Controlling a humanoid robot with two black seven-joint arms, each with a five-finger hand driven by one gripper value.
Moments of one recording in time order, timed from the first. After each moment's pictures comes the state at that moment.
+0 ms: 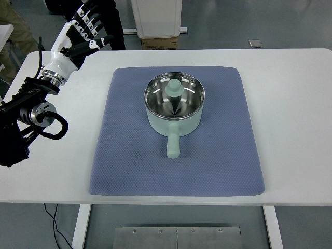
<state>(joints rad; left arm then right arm) -0.95 0.38 -0.44 -0.76 0.15 -0.19 -0.61 0.04 0.00 0.56 0.08 -0.45 -0.02 0.05</state>
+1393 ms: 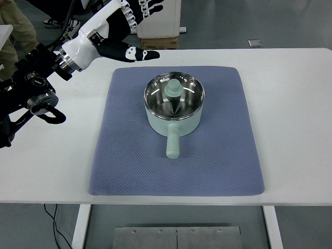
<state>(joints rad) -1.03 0.52 -0.49 -1.21 0.64 -0.23 -0.61 0.04 0.00 0.56 0.08 -0.45 -0.02 0.05</state>
